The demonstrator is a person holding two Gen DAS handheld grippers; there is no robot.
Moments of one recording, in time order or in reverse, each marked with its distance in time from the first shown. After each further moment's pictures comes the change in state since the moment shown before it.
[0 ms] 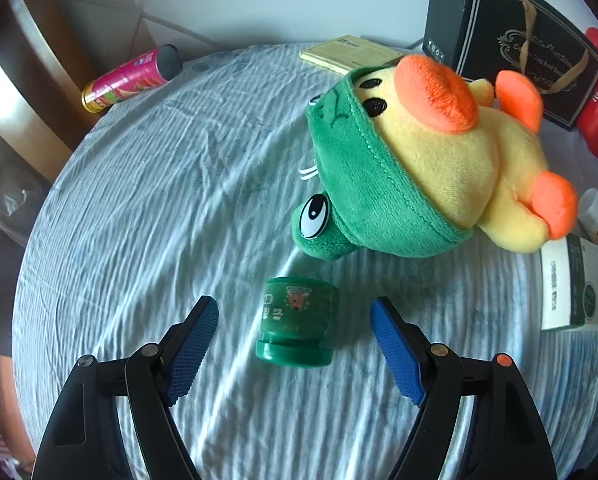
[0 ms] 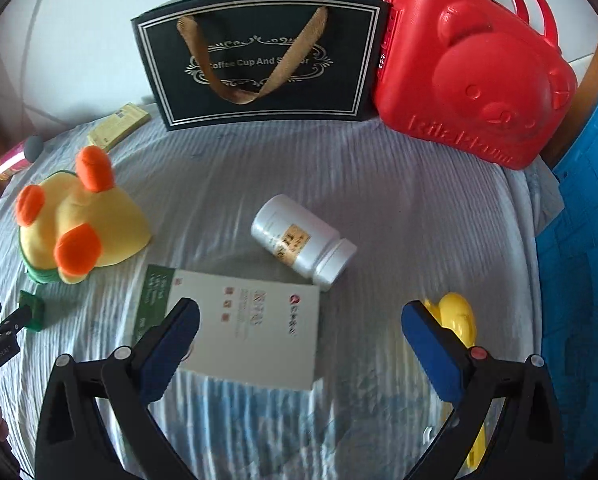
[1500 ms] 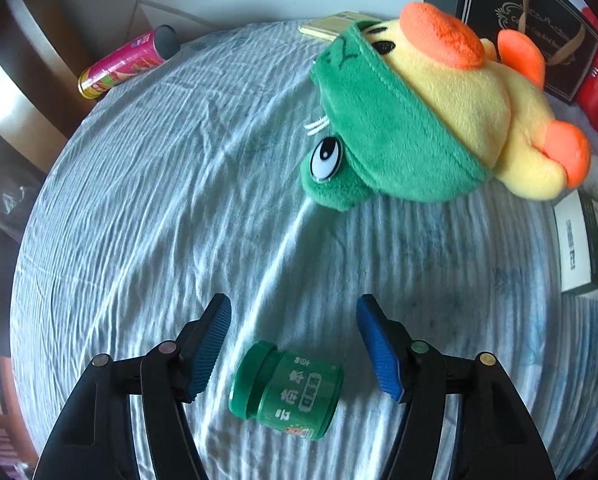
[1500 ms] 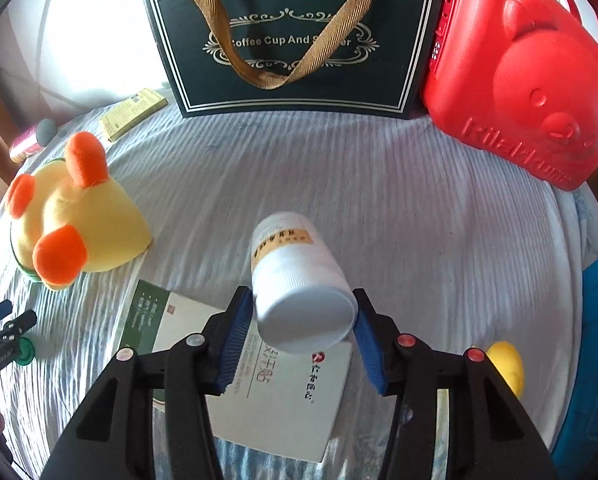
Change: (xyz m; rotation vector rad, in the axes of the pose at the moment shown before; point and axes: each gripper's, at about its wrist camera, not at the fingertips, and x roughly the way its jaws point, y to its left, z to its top) left arm 0.008 0.006 -0.027 0.026 0.042 0.003; right arm 0.026 0.002 0.022 -0.061 0.018 0.109
